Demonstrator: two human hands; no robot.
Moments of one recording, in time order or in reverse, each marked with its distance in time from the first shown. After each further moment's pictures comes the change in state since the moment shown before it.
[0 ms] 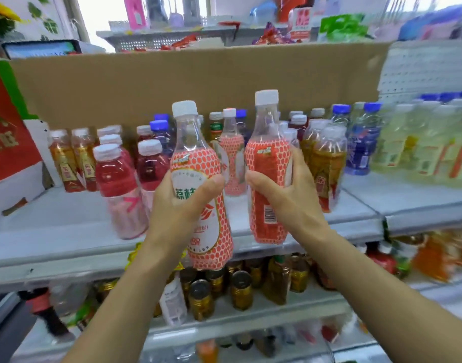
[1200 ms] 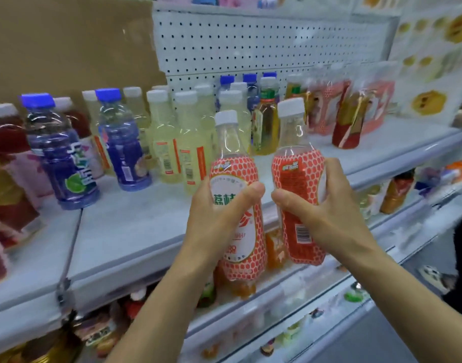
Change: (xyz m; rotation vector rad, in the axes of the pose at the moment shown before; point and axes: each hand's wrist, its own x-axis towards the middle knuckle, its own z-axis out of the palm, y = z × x) left_hand -0.007 -0.059 0.586 -0.132 -0.386 -0.156; right_hand 0.033 0.165 -0.535 -0.279 0.242 0.132
